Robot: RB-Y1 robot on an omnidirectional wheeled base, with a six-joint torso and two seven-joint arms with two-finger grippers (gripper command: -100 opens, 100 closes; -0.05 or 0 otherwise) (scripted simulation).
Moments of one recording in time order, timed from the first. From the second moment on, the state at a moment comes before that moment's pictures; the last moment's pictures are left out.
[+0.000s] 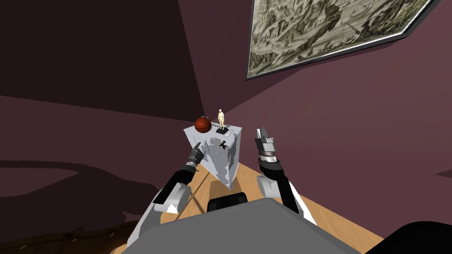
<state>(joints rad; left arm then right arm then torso) 0.34 0.19 -0.20 -2.23 0.17 0.28 0.17 0.50 0.05 0.07 -2.36 0.09 -0.53 0.11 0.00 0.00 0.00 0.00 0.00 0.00</state>
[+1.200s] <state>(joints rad) 0.18 0.17 -0.23 -2.17 0.21 0.59 0.27 0.50 0.05 0.07 -2.36 0.09 -0.53 0.11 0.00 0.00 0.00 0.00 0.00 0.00</state>
